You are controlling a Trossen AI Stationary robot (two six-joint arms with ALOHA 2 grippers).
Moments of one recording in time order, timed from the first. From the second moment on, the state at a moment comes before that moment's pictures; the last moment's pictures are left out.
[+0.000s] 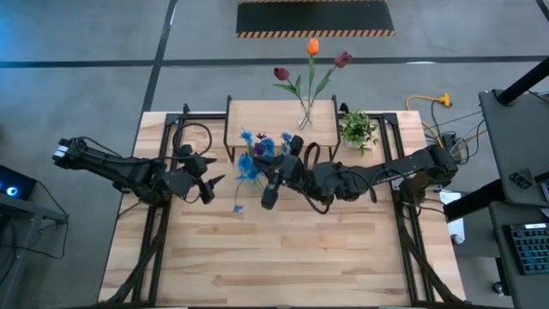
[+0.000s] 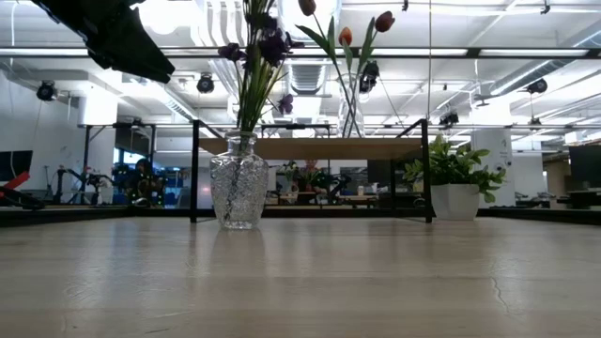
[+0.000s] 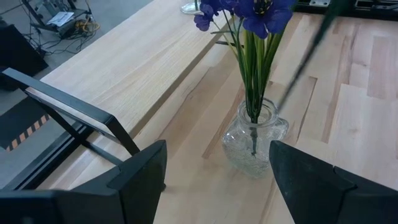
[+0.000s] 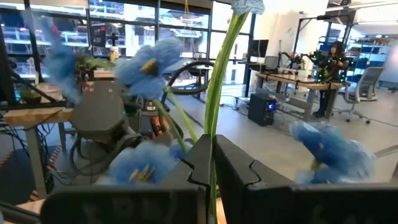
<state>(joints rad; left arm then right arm) -0.29 0.77 0.71 -0.61 -0.74 -0.41 0.24 1.72 1.53 0.27 0.67 -0.06</state>
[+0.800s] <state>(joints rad) -0.29 0.77 0.71 -0.61 -0.74 -0.41 0.20 1.72 1.47 0.27 0.62 0.00</state>
